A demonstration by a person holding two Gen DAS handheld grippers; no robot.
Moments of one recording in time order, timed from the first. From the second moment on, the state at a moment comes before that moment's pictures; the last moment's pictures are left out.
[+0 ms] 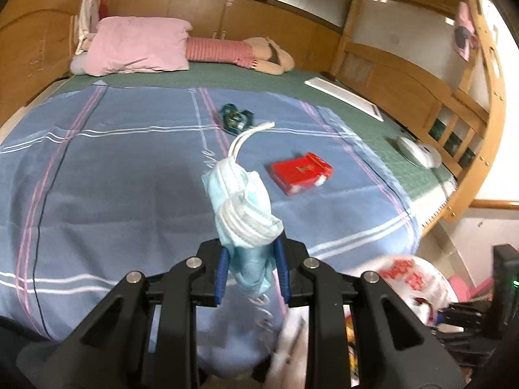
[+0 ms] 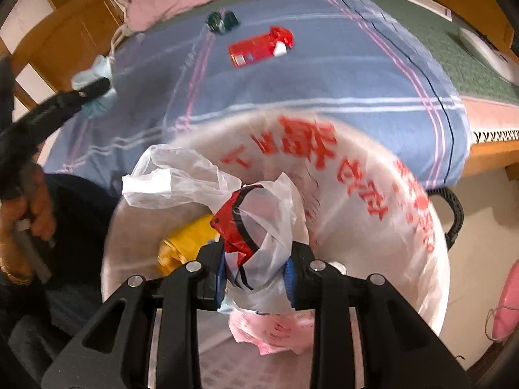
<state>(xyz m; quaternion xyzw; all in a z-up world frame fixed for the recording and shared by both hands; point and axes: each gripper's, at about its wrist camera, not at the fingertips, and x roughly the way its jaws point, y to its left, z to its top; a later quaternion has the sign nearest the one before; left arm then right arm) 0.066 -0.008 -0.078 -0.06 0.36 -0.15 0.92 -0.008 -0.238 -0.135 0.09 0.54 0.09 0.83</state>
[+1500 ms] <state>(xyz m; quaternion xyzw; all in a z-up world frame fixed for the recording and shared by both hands) -0.007 -0.089 -0.086 0.04 0.37 -0.46 0.80 -0.016 -0.319 -0.090 0.30 0.38 0.02 0.87</state>
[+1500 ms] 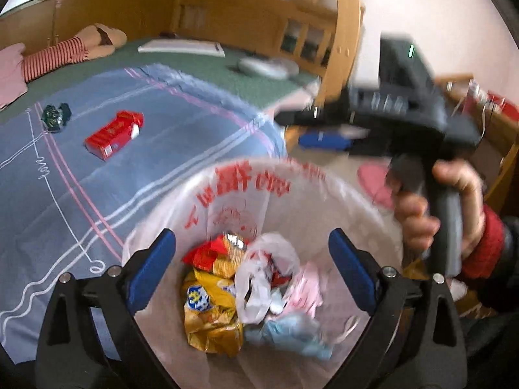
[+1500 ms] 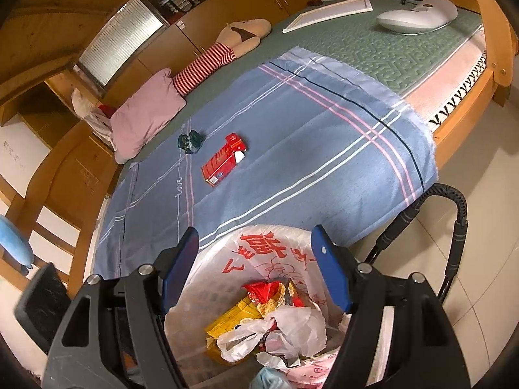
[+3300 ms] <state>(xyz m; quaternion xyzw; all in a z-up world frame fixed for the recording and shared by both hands) 0.139 0.070 -0.096 -0.14 0.44 0.02 0.89 0.325 -0.205 -0.142 0.12 0.50 -0.08 0.85</state>
